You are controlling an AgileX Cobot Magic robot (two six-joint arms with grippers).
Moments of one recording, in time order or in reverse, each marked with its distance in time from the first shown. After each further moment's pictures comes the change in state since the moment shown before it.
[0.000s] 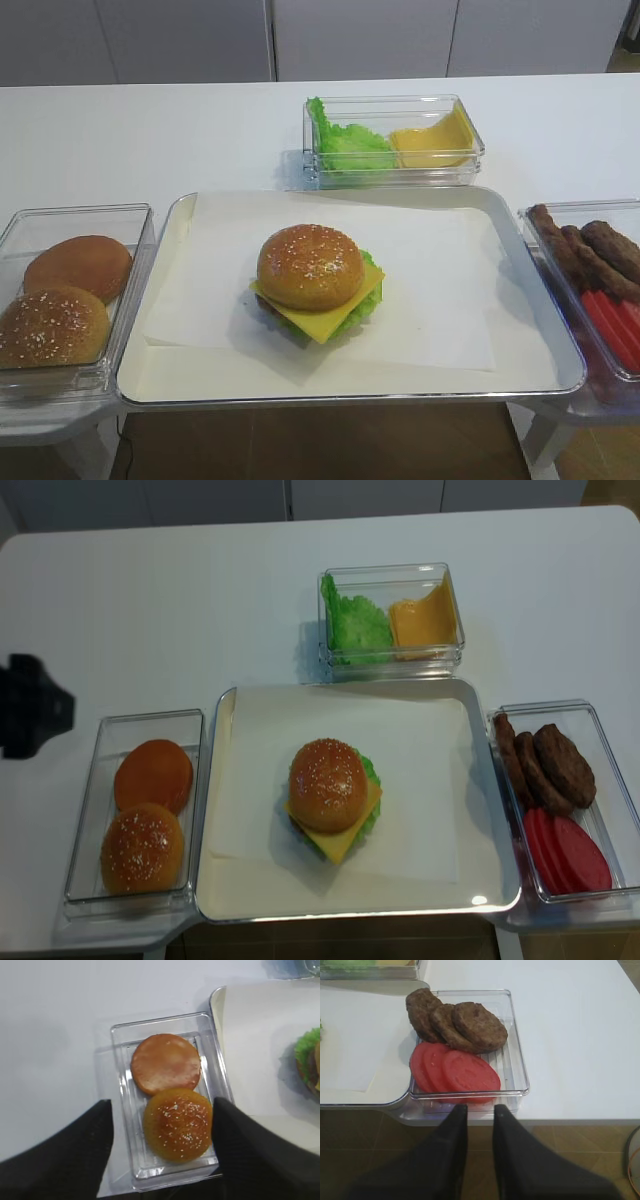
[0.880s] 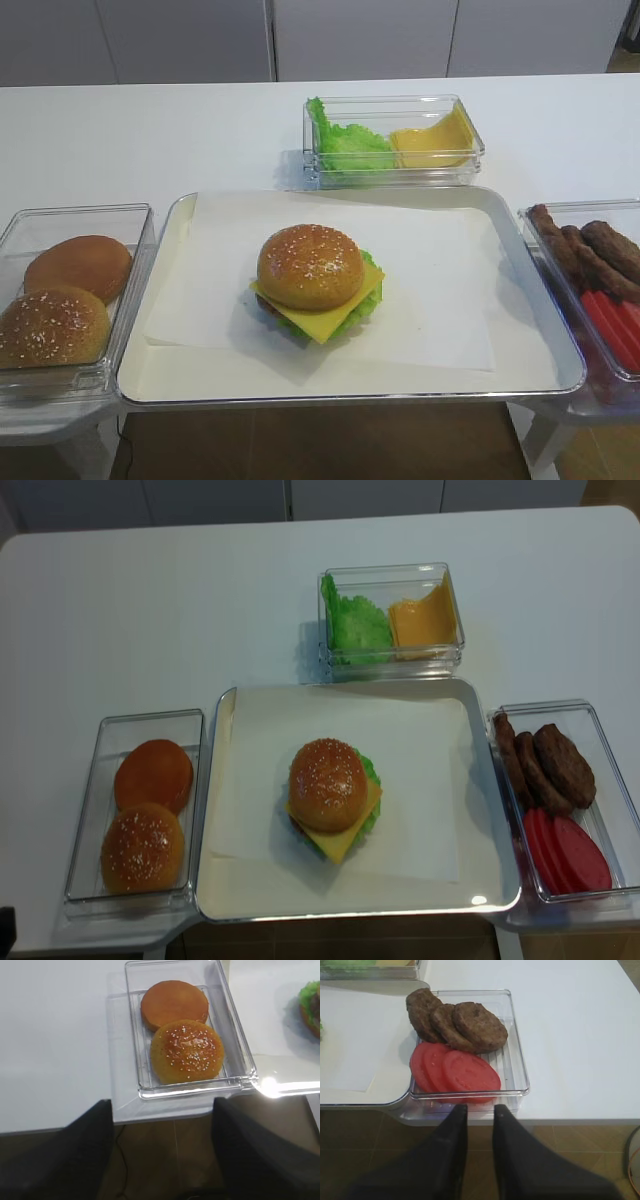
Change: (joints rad) left arm 0.000 -0.643 0.423 0.030 0.039 -0.054; right arm 0.000 0.000 0.000 0.000 0.000 0.002
